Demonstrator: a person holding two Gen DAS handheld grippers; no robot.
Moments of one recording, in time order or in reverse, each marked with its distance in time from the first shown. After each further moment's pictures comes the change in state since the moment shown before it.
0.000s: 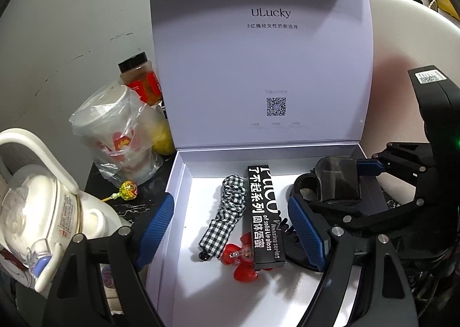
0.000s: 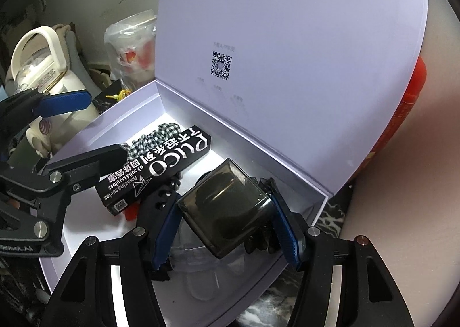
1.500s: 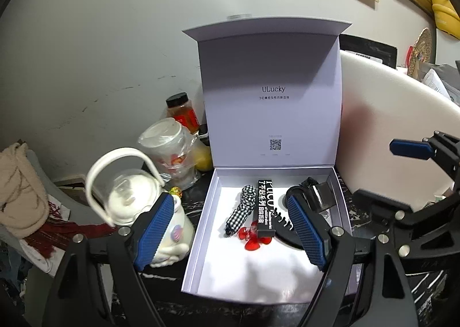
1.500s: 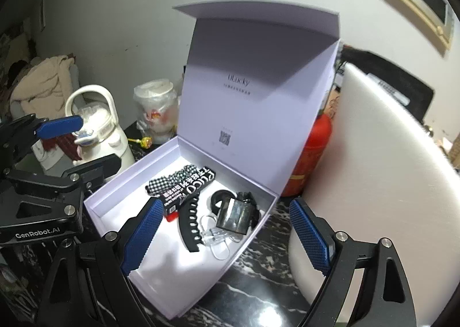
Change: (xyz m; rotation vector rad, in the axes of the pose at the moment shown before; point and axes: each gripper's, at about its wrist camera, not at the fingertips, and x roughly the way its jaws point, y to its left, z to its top) left arm -0.132 -0.002 -0.008 -0.047 -0.135 0.104; right arm -0.148 0.044 -0.007 0.022 -0.207 -0.145
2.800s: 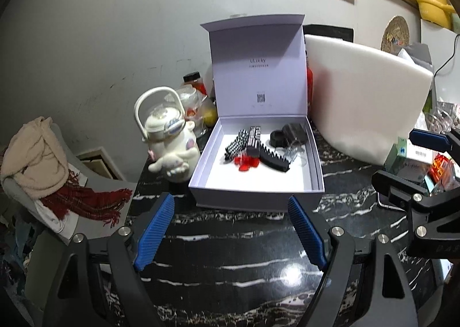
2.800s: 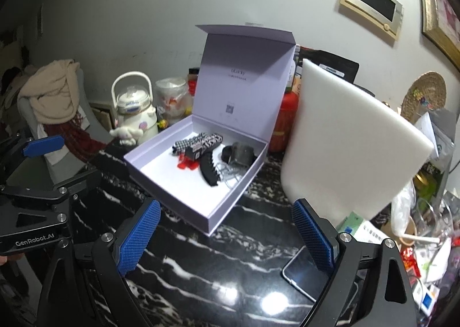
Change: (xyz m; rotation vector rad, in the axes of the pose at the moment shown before) left arm -0.120 -0.020 -0.109 -0.019 0.023 0.047; right arm -0.117 0.055 -0.104 0.041 -0.039 -0.081
